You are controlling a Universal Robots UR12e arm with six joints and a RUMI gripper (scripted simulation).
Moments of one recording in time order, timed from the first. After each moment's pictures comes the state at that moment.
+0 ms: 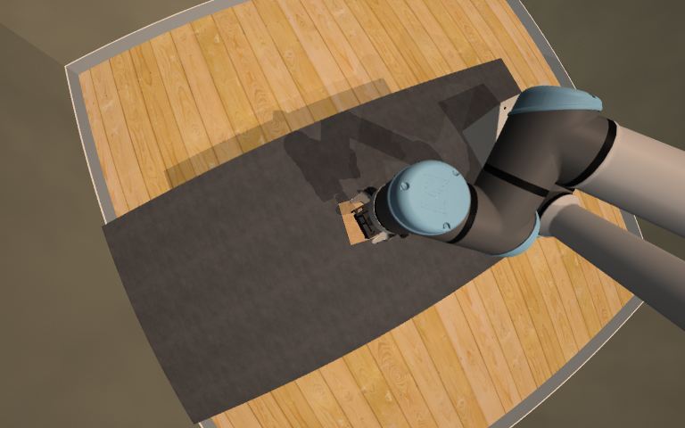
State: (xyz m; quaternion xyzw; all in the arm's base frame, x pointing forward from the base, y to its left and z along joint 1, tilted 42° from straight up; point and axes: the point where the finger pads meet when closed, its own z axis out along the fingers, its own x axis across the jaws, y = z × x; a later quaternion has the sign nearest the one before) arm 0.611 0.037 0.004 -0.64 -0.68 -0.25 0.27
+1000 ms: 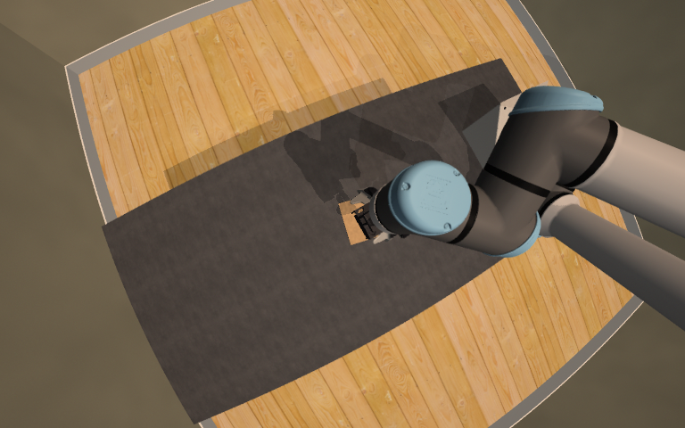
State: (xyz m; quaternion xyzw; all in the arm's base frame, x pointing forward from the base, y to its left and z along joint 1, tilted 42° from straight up) arm 0.611 0.037 0.005 -0.63 -0.69 -0.25 0.26
